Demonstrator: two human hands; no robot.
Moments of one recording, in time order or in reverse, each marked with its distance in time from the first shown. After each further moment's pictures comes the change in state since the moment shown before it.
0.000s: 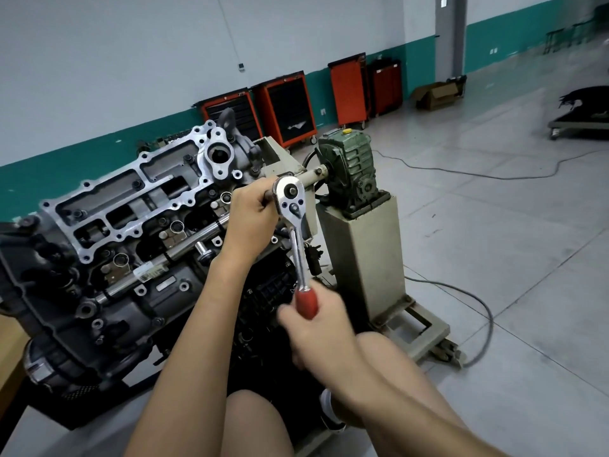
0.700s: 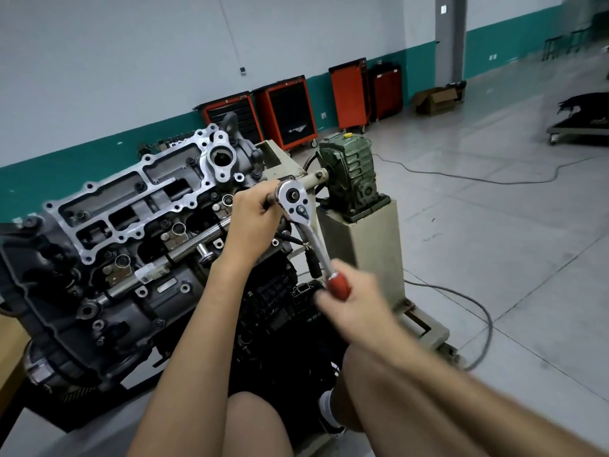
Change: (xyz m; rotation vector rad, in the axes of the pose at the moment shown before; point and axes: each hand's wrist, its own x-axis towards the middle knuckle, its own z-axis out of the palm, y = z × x) left_hand -0.001 0.003 -0.004 -0.015 -0.026 -0.009; right_hand 0.018 -0.010 -0.050 -0.348 -0.019 -0.156
